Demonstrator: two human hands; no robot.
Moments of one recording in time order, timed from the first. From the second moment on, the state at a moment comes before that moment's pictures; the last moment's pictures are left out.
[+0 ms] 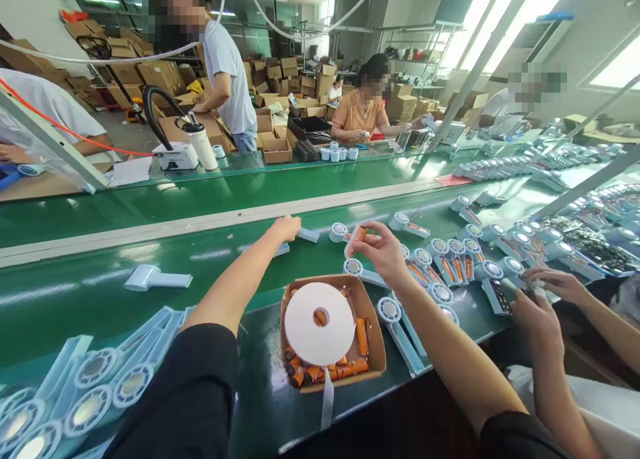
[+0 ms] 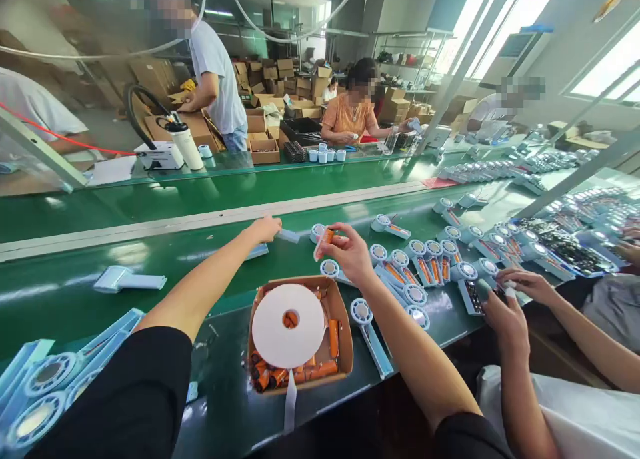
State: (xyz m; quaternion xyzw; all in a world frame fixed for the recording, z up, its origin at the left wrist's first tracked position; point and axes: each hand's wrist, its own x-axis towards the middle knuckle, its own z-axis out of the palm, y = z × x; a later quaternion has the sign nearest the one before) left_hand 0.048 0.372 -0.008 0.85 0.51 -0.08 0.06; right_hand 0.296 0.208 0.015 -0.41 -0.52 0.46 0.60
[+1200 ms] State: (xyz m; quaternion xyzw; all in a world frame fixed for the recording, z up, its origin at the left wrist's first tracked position) left_hand 0.075 0.359 0.011 0.84 0.53 0.06 0.15; right_hand 0.229 0.304 0.029 -0.54 -0.83 0.13 0.02
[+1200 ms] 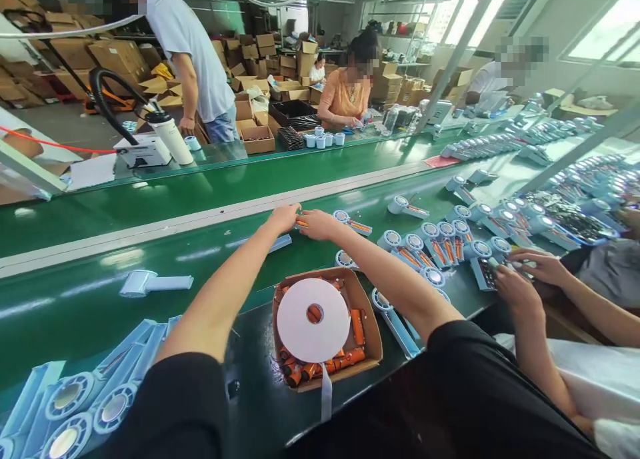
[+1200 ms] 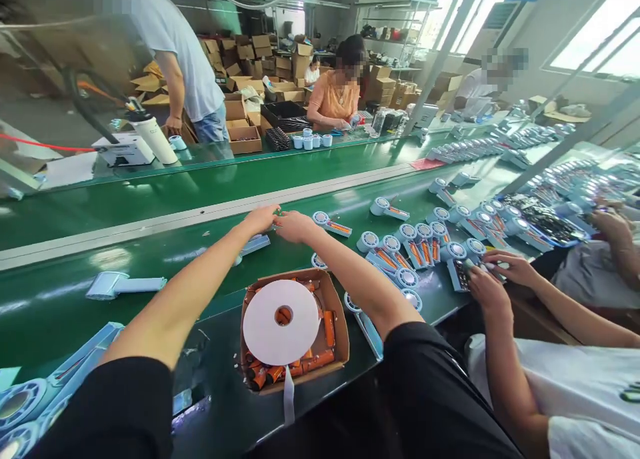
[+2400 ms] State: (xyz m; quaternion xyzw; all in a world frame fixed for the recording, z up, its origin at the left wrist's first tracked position) left_hand -0.025 0.033 -0.029 0.82 0.48 0.28 -0.13; right_hand 0.270 0.092 -0.013 -0.52 -0.56 0.44 0.47
